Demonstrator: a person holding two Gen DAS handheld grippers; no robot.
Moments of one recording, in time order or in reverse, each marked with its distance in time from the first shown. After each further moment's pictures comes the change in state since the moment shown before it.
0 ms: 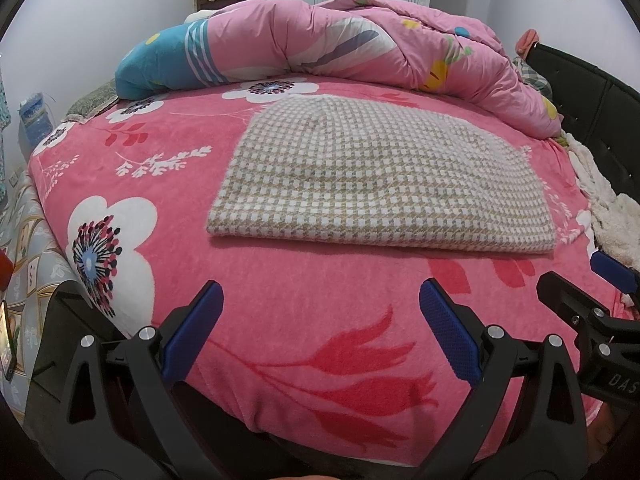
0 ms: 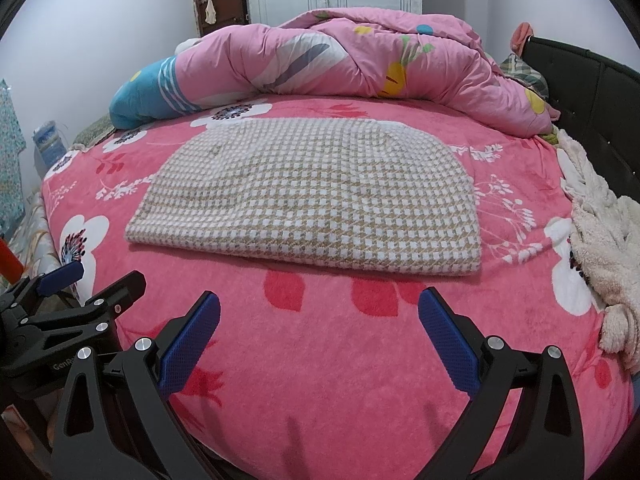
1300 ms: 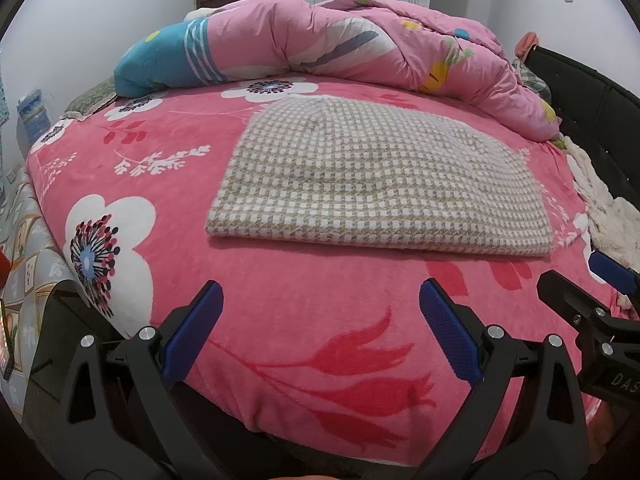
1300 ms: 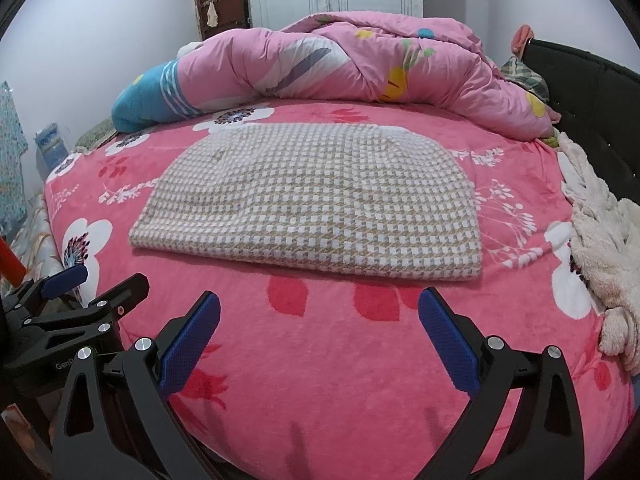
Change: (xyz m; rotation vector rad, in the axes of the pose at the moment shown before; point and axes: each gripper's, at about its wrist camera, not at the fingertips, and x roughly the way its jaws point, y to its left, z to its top) left arm -0.002 -0.001 0.000 -0.009 0.000 -0.003; right arm -0.004 0.001 0.003 -0.001 -0.008 0.002
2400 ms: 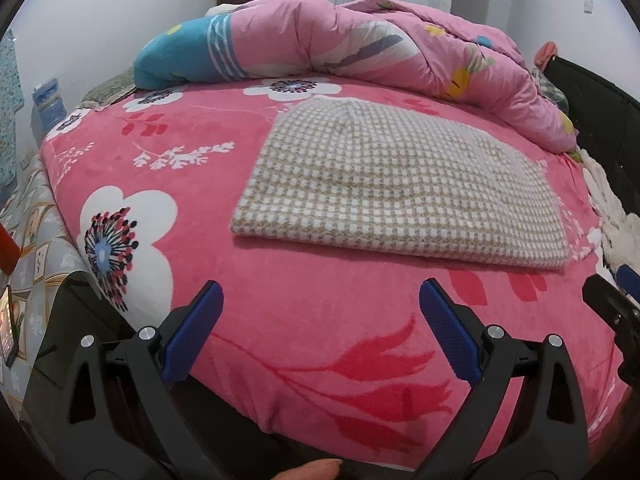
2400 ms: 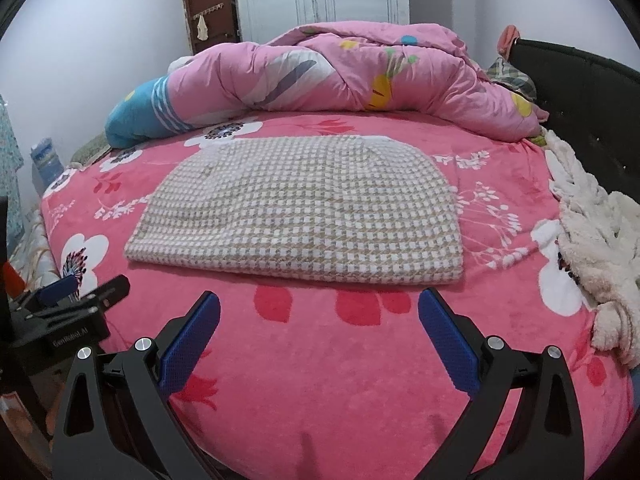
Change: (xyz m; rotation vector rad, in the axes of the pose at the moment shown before) left arm 0.001 0.016 0.003 -0.039 0.001 0.044; right arm -0.012 -0.013 0.002 0.031 -0.039 -0.013
